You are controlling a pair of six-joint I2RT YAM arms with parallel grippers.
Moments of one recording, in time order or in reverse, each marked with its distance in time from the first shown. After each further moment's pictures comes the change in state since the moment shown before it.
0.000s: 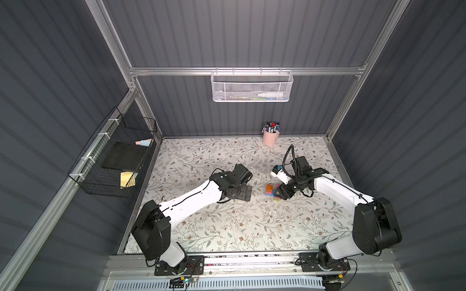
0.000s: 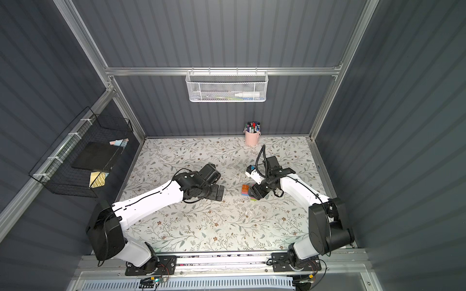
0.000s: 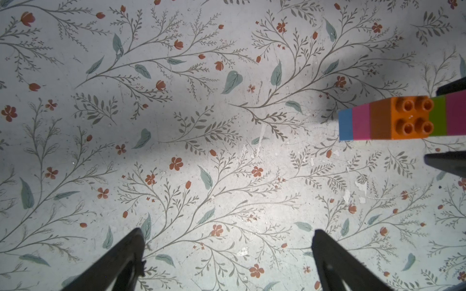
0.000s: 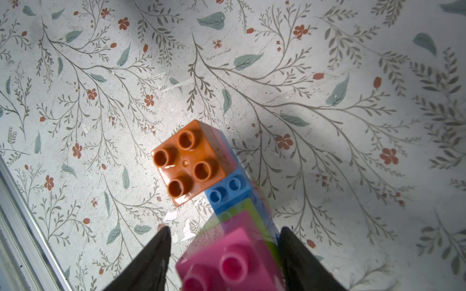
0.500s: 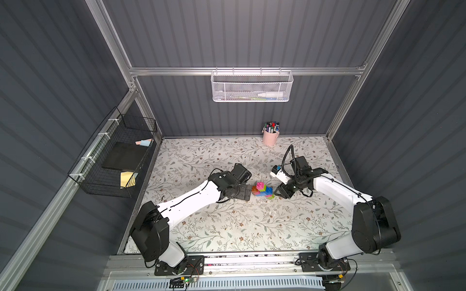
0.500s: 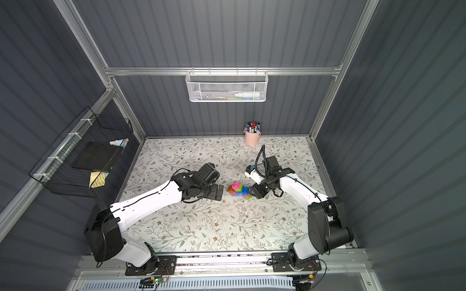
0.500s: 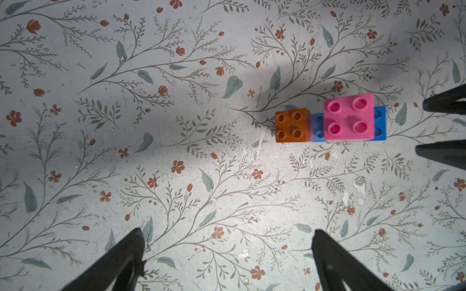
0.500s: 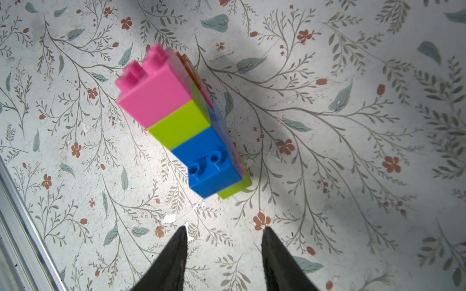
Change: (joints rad) left arm 0.006 -0.015 -0.008 0.010 0.000 0.014; right arm 0.005 0.010 0.000 0.011 -0.016 -0.017
